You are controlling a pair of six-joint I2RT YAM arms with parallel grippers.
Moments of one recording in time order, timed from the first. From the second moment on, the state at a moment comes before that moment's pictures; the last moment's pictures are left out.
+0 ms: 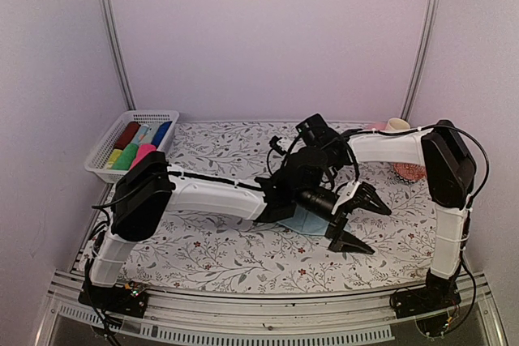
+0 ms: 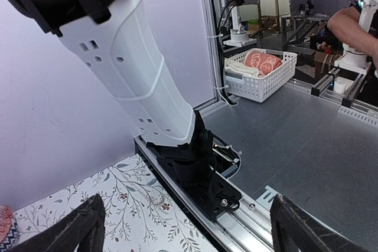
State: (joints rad) left arm -1.19 2.28 1.71 0.49 0.96 0.25; right arm 0.70 2.00 1.44 -0.33 -0.21 -0.10
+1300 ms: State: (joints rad) left arm -1.17 1.56 1.09 0.51 0.45 0.24; right arm 0.61 1.84 1.58 -0.50 -0.55 -0.38
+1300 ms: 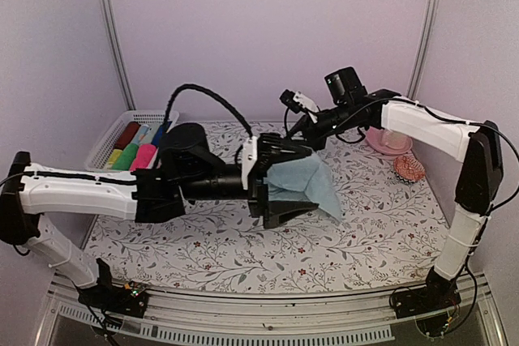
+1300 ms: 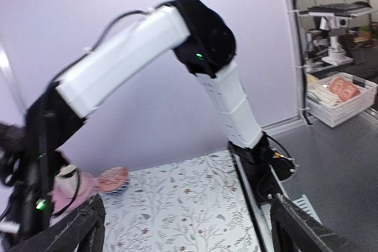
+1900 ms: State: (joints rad) left arm -1.17 1.21 0.75 0.35 -0.09 0.55; right arm 0.60 1.70 1.71 -0.74 -0.97 -0.62
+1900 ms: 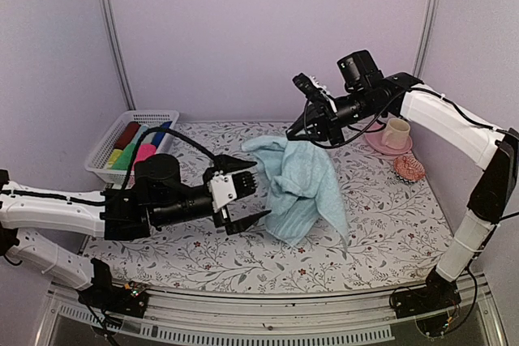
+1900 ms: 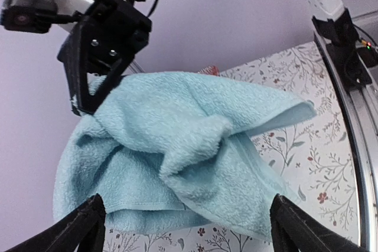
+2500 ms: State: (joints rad) left arm -1.04 1.43 0.48 0.72 0.07 0.39; right arm 0.48 1.74 1.69 -0.75 -1.12 -0.59
